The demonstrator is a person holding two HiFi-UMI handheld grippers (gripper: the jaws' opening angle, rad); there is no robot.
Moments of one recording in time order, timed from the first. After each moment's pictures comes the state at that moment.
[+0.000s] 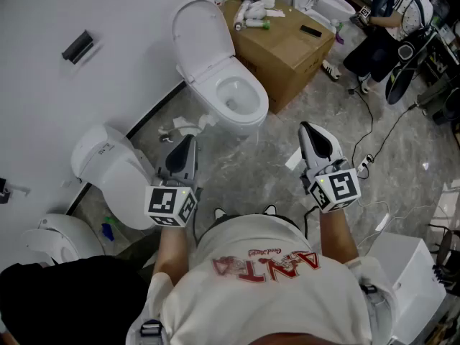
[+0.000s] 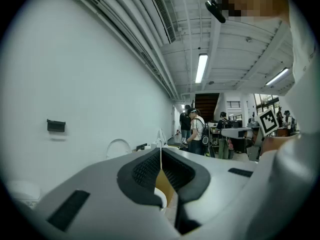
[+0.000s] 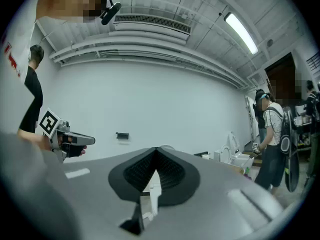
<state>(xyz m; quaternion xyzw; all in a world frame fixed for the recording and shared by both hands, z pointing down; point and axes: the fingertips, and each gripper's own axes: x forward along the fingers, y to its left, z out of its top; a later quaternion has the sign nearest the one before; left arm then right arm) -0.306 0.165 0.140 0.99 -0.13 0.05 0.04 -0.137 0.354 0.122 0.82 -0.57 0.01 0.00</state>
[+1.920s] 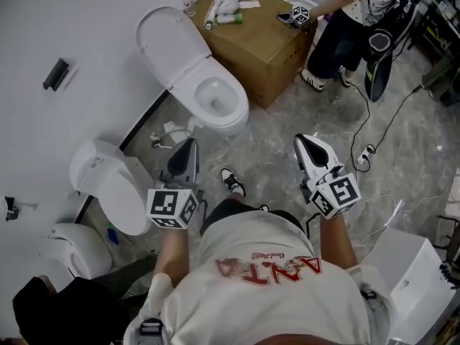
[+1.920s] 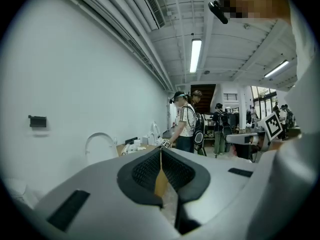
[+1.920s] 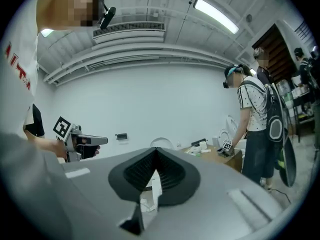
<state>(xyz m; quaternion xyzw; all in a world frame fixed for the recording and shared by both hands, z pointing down) -0.162 0.270 0.176 0.99 -0.12 0.09 0.03 -0.022 0.470 0.192 0.79 -0.60 0.07 -0.07</state>
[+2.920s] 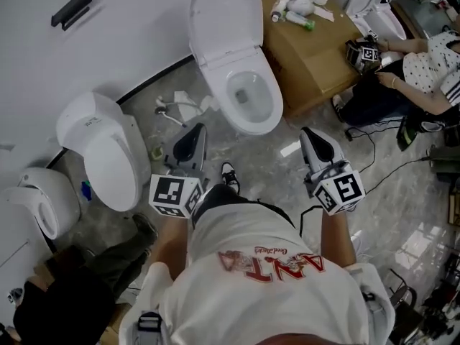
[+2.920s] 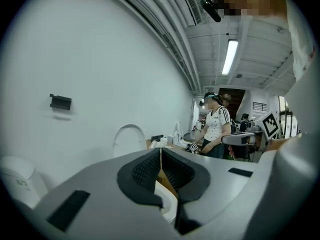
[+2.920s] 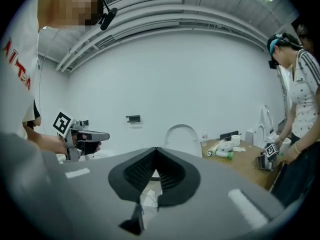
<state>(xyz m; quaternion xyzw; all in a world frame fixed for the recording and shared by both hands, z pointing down) -0.156 0.043 0.219 0.96 -0.23 0.08 0.11 0.020 0.187 0.208 0.70 -0.71 0.12 0.04</state>
